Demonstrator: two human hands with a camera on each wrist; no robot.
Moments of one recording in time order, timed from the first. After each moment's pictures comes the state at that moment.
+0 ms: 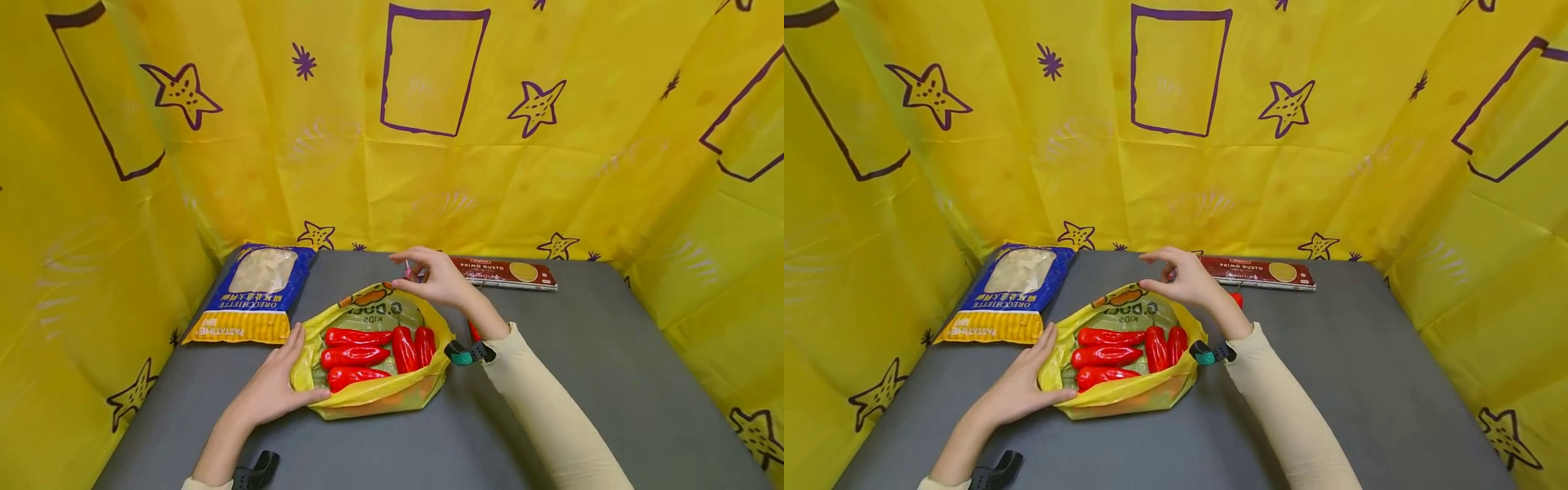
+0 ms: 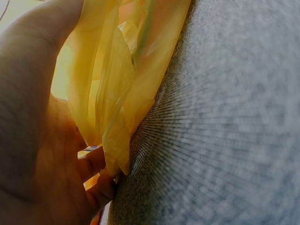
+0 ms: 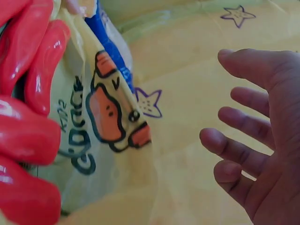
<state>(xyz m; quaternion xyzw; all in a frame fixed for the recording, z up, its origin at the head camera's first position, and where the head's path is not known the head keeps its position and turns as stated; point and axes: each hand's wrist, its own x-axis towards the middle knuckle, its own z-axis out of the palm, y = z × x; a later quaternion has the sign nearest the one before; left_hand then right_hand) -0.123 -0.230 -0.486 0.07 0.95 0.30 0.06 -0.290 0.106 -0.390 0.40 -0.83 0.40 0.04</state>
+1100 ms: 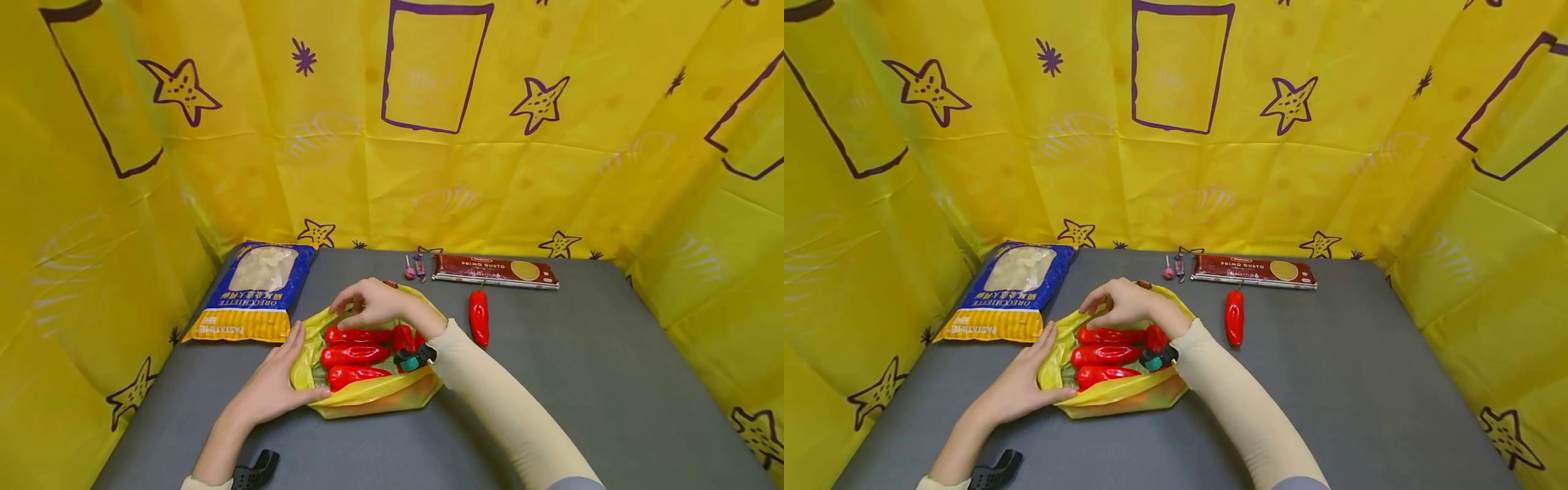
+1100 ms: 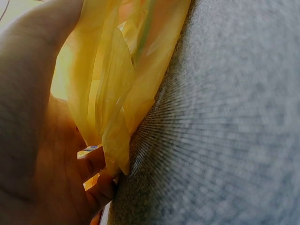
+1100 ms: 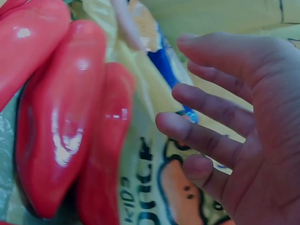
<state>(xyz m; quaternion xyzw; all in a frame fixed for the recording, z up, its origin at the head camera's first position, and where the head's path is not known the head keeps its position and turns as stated) -0.125 -0.229 -0.484 0.07 0.95 0.29 0.07 -0.290 0.010 -0.419 0.49 -0.79 0.32 -0.19</state>
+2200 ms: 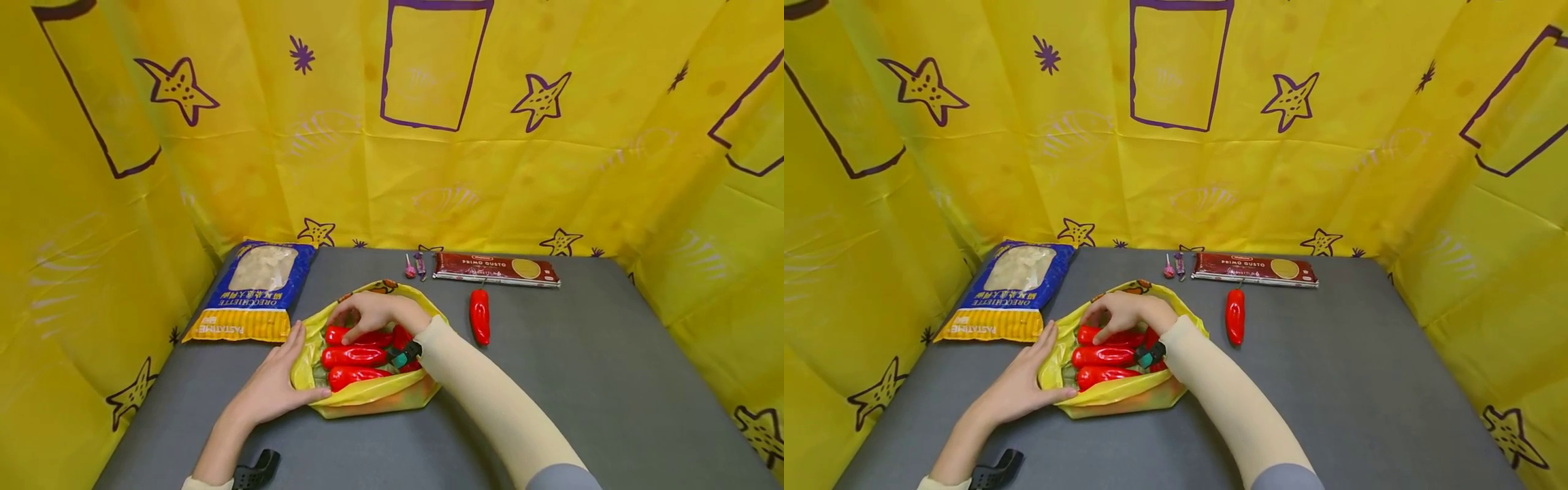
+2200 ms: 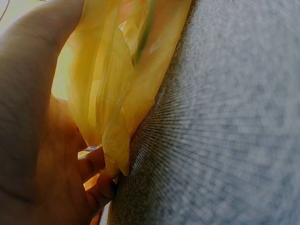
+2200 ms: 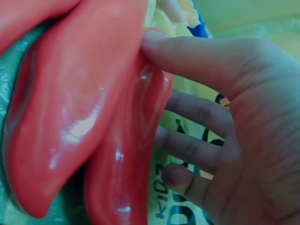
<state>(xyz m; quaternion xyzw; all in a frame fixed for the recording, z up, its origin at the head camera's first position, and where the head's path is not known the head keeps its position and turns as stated) -0.125 -0.230 -0.485 0.07 0.95 0.30 0.06 -0.304 -0.007 -0.450 0.48 -0.79 0.24 -0.29</state>
